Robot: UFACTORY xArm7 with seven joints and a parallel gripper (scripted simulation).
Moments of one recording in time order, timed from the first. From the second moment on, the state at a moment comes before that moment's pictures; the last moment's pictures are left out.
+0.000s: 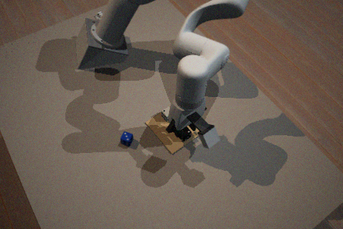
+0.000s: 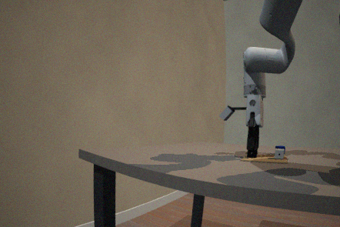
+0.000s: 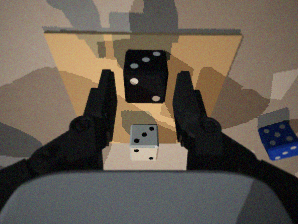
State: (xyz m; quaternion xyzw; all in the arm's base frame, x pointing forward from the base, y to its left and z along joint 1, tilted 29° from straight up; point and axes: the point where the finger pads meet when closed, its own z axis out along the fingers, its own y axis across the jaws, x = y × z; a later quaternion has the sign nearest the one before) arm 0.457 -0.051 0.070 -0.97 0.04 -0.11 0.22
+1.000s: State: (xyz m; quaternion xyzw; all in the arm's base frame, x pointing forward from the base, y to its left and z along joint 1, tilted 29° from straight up) arm 0.442 -0.079 0.128 -0.97 0.04 -0.11 0.22
